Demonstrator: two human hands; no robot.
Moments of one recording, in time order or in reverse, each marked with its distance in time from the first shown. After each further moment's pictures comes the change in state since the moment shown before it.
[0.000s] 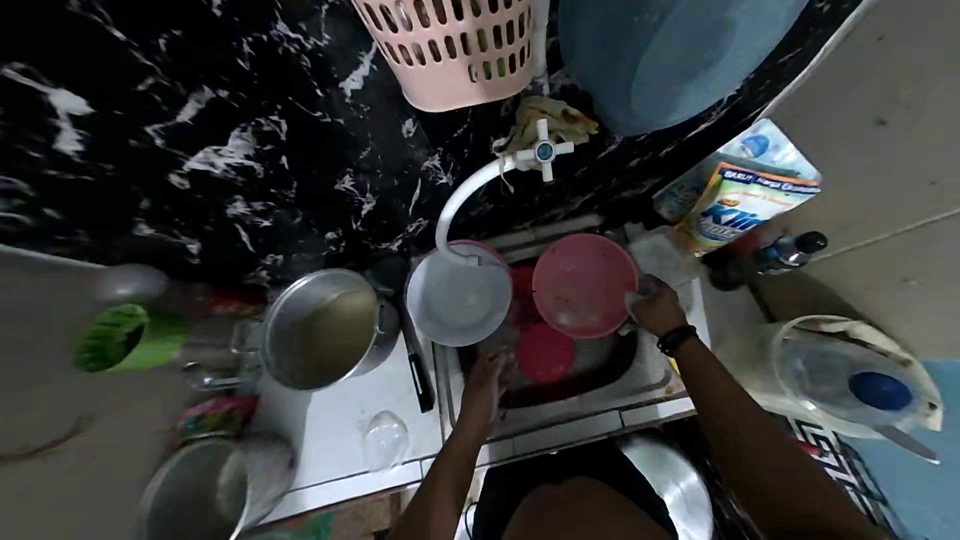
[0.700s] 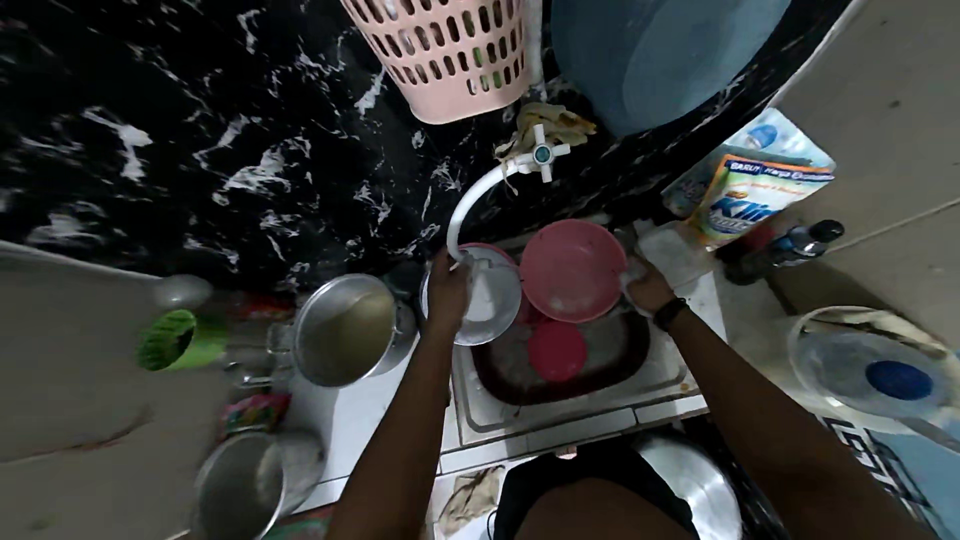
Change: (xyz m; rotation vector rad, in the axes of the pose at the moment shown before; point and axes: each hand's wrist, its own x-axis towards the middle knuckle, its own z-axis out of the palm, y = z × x) left_hand 0.075 0.139 -0.024 0.323 0.176 0.450; right_hand 0.027 -0.009 0.018 0.166 -0.092 -0.186
